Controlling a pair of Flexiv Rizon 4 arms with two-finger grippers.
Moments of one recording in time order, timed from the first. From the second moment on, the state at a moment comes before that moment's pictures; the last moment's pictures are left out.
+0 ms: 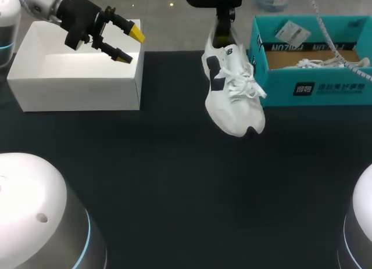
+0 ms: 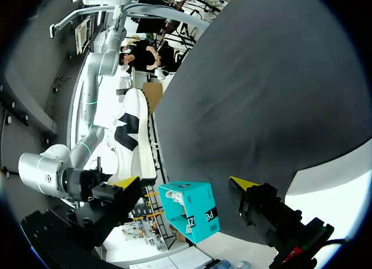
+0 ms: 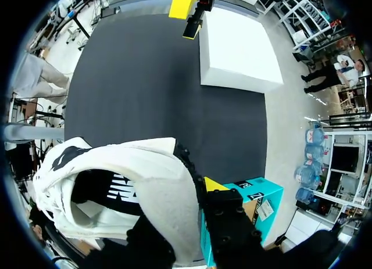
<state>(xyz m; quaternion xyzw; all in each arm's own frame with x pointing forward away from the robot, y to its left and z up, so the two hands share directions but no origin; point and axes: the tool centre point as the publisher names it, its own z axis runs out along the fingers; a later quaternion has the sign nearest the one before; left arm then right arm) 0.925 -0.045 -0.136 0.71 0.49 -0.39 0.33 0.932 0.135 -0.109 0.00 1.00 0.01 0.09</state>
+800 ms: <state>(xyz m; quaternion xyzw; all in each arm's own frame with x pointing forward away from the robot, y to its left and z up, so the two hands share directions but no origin) 0.925 -0.045 -0.136 0.71 0.49 -0.39 0.33 0.954 -0.014 -0.100 0.00 0.99 -0.01 0.11</state>
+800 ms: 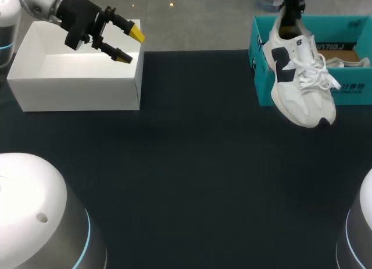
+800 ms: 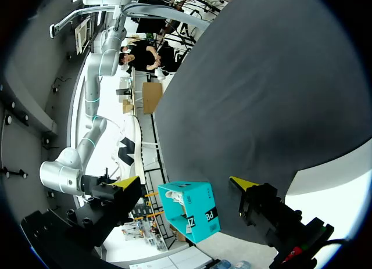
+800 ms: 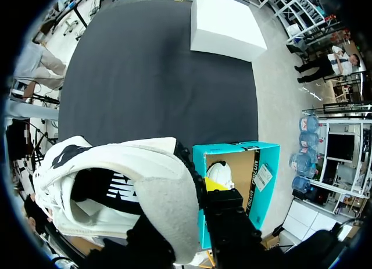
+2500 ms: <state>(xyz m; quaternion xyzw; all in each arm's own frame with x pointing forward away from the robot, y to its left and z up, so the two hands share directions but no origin) 0.925 -0.045 -0.136 0.71 0.49 -0.39 0.33 1.104 -0.243 -0.110 0.11 0.98 -0.07 0.13</state>
